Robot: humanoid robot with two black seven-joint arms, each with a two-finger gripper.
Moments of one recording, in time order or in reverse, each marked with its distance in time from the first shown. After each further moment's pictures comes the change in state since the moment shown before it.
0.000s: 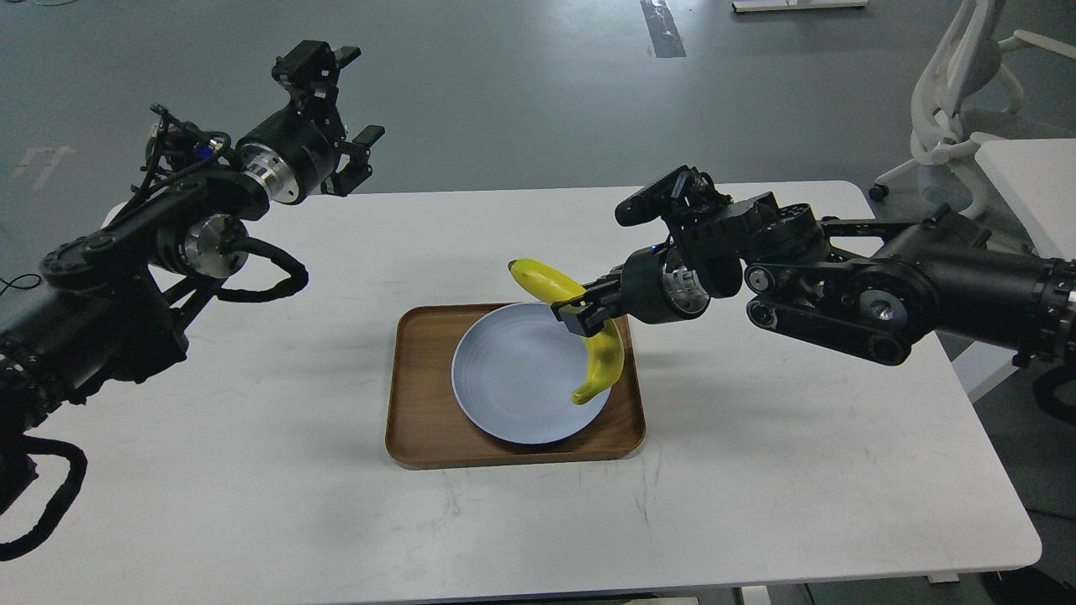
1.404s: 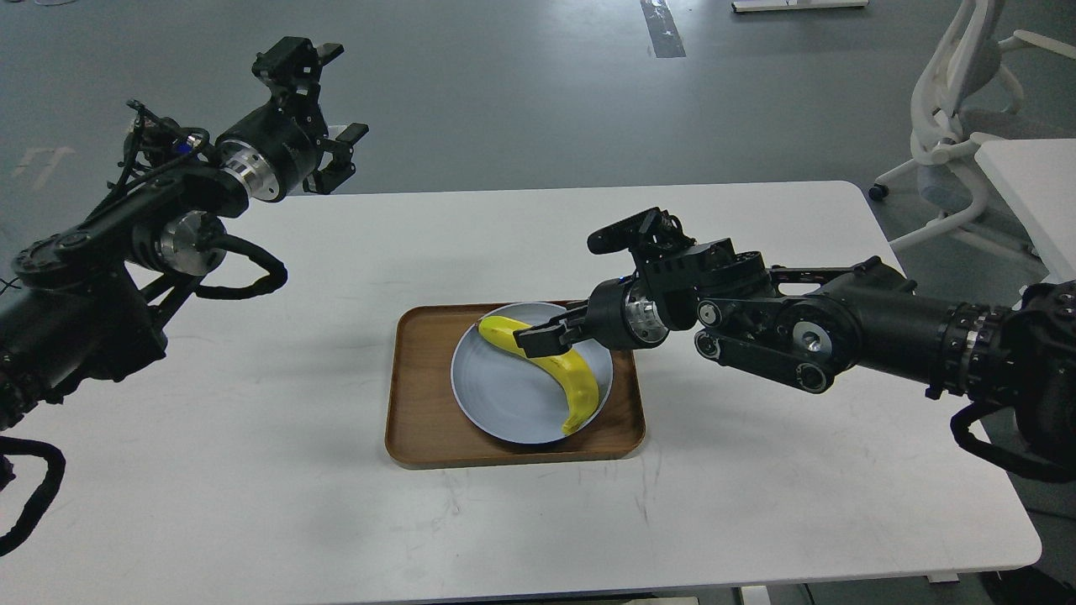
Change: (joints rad) left arm -0.002 0.036 0.001 -0.011 0.000 -0.018 0.012; right arm -0.092 0.155 0.075 -0.178 0.087 -0.075 -0.010
